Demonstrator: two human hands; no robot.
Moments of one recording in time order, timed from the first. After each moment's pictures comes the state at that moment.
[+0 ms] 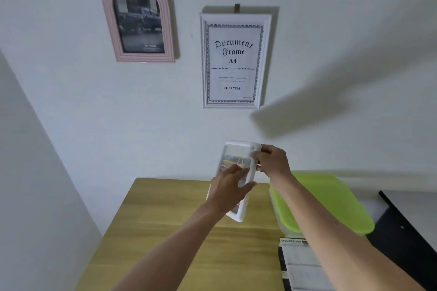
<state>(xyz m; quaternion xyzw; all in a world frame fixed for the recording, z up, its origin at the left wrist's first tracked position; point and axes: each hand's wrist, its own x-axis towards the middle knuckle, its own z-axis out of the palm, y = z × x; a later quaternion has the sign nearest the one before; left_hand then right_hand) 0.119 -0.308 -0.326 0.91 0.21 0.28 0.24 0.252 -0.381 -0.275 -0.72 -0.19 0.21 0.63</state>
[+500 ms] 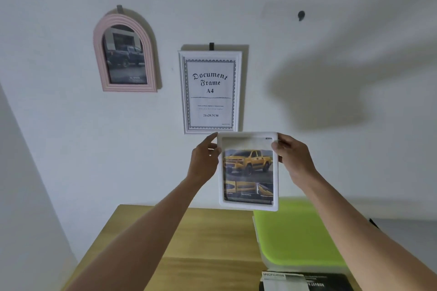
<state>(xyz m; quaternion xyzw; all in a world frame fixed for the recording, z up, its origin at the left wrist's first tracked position) 0.179 -0.281 -0.216 0.79 0.24 0.39 0.41 0.339 -0.459 -0.189 -0.68 -0.31 0.11 0.66</state>
